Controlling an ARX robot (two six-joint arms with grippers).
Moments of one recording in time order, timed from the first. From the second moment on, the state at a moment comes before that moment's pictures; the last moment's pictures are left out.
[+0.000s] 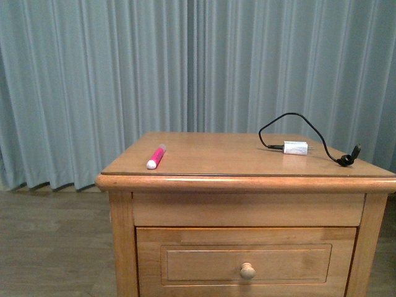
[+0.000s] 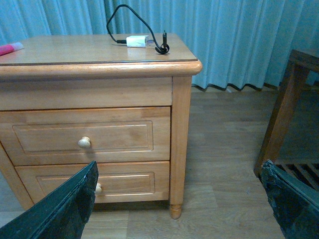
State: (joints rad) left arm 0.00 0.00 0.02 0.00 0.00 0.00; right arm 0.00 0.01 0.01 0.00 0.01 0.00
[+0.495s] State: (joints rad) left arm 0.00 0.00 0.02 0.00 0.00 0.00; right arm 0.34 1.23 0.31 0.50 0.23 0.26
